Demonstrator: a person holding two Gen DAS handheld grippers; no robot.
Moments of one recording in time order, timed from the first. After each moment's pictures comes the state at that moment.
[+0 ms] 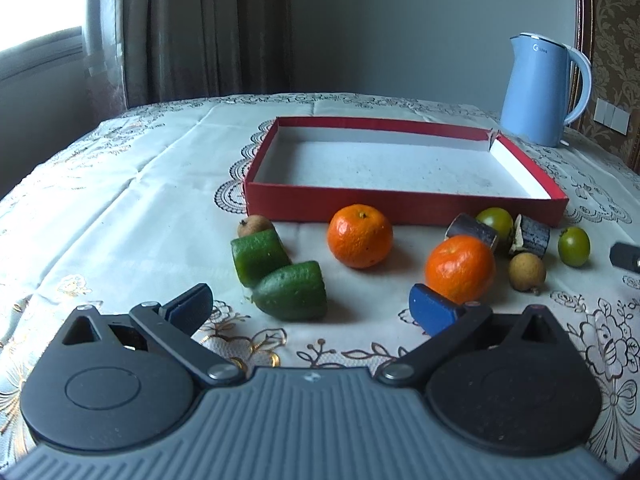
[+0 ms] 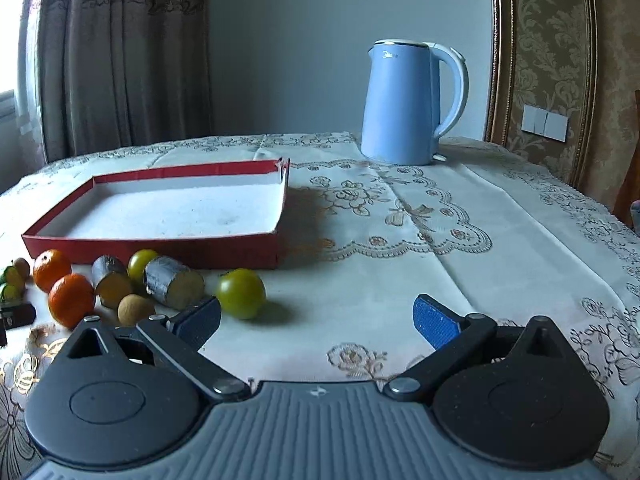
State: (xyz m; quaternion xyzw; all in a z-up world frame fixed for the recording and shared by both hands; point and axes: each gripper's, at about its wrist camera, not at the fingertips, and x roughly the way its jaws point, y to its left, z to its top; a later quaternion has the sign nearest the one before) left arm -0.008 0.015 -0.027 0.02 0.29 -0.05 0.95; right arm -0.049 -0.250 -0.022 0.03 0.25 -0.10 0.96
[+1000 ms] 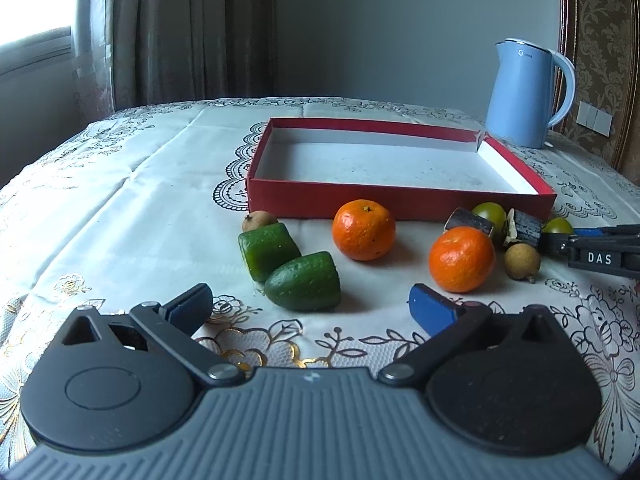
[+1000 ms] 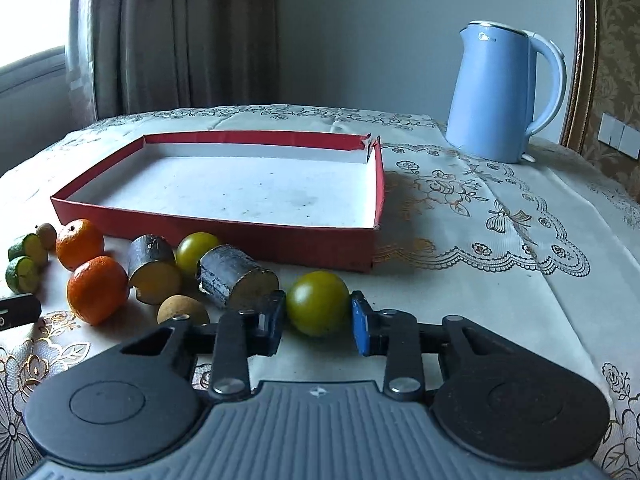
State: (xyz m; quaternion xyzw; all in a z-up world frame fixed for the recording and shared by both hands) left arm -0.013 0.032 -0.029 0.01 0.28 -0.08 0.96; right arm 0.004 -0.222 -0.041 0.00 0.29 -0.01 0.96
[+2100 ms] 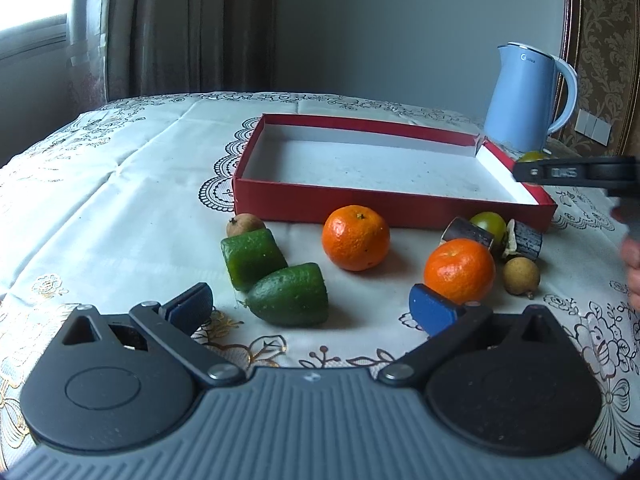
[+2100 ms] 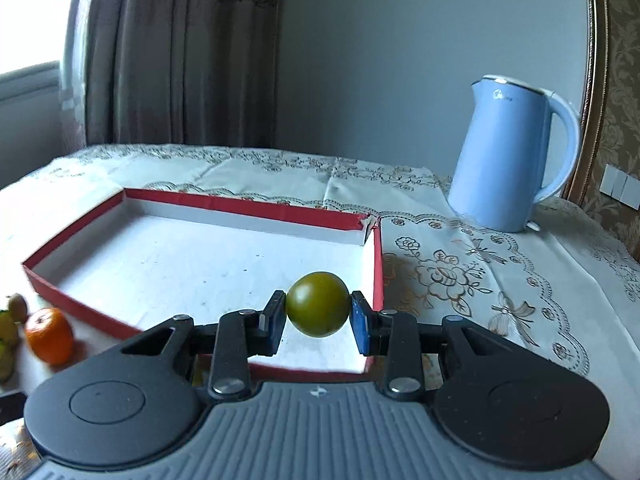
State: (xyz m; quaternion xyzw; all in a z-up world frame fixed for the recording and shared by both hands) left arm 0.001 0.030 -0.033 -0.01 0.29 -0.09 0.95; right arm 0.068 -0.218 -0.009 -0.04 0.25 -0.02 0.97
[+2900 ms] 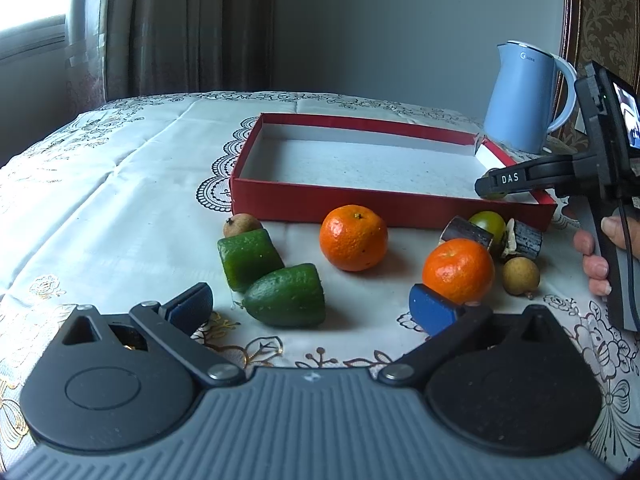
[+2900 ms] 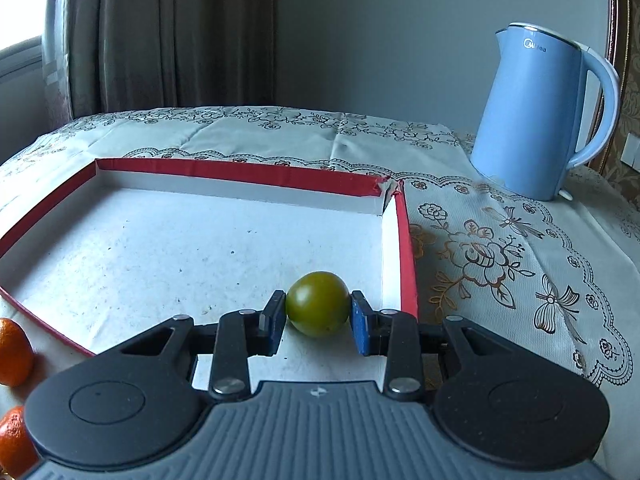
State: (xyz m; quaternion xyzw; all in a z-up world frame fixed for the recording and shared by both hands) left arm 0.003 0.027 -0.033 -0.01 0.29 -0.09 0.95; right arm 0.118 -0.222 -0.033 -0.02 0.31 -0.01 0.95
